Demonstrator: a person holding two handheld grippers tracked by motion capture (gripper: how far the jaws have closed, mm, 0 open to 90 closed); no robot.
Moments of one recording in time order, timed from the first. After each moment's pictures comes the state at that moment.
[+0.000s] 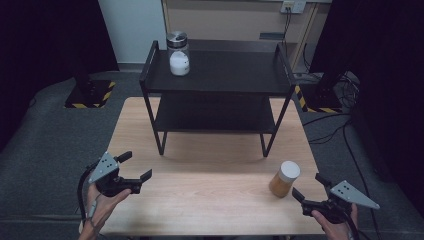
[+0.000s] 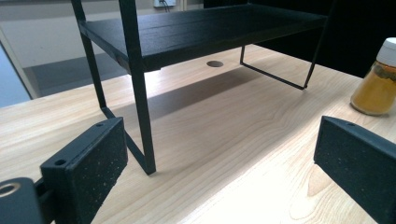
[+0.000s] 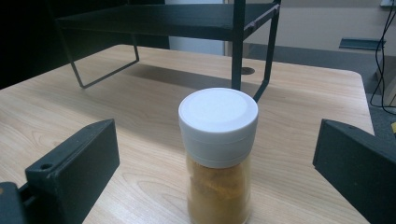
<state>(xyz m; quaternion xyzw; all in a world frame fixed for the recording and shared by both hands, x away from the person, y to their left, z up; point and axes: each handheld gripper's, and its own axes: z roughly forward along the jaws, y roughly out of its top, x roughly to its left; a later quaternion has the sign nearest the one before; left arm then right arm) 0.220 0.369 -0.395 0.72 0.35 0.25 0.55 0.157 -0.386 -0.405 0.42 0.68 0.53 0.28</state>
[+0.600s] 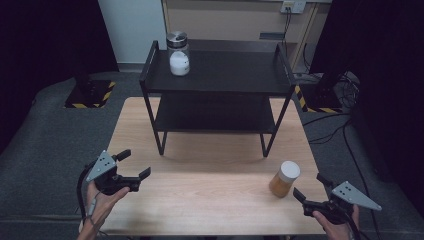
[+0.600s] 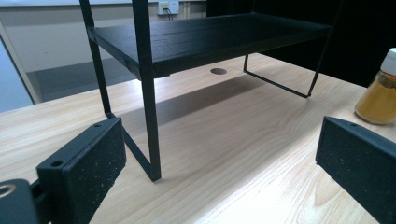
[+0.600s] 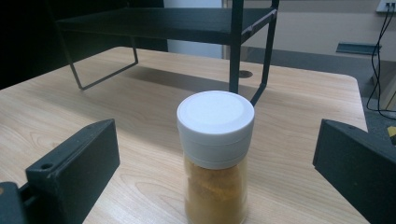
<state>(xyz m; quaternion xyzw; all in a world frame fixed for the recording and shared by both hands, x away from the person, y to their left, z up) 0.223 0.375 -0.402 0.70 0.36 0.25 0.56 0.153 -0.388 -0.405 0.41 0.68 0.54 0.28</state>
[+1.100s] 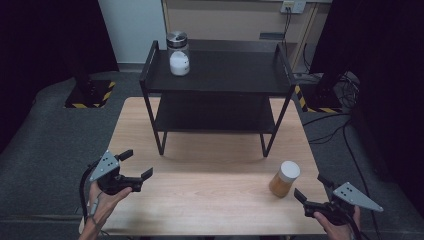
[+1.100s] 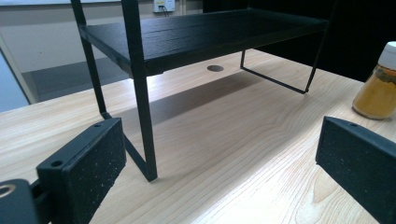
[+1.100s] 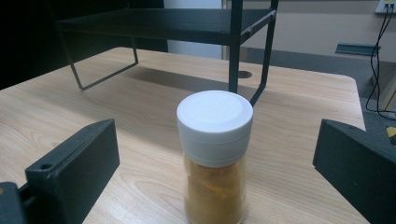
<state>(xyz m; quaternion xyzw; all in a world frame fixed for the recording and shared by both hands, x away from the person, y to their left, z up) 0.225 0.372 -0.402 0.71 0.35 0.25 0.55 0.151 -0.389 -0.405 0.41 0.68 0.54 0.28</state>
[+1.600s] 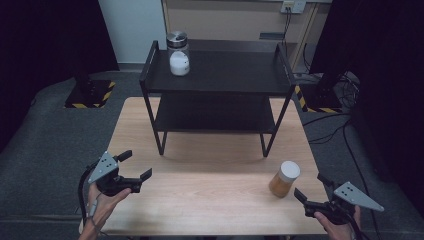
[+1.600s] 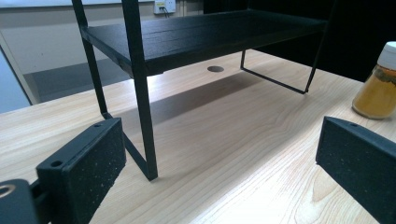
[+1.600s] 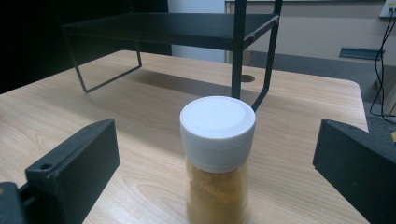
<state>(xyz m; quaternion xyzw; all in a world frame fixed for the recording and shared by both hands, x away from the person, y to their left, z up) 0.222 0.373 -0.404 0.71 0.35 0.25 0.56 0.153 -0.391 -0.404 0.41 0.68 0.54 0.28</state>
